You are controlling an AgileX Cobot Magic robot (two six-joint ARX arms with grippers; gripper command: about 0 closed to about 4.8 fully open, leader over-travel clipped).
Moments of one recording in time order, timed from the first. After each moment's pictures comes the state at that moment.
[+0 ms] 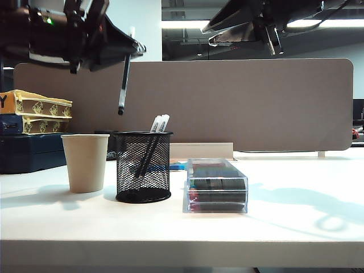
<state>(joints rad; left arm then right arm) -0.31 1.46 0.71 0.82 0.67 -0.23 0.33 1.45 1.04 0.14 -0.78 0.24</state>
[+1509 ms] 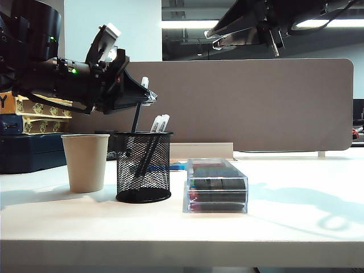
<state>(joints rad) -0.31 1.70 0.80 0.81 0.67 -0.20 0.31 1.45 1.04 0.11 -0.78 0.19</state>
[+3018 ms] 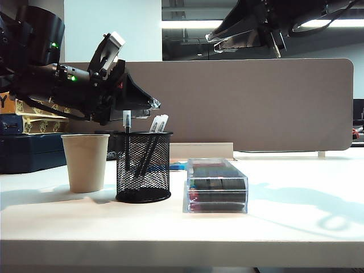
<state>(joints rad) -0.31 1.70 0.80 0.71 0.69 -0.12 0.31 1.45 1.04 0.10 -0.76 0.18</state>
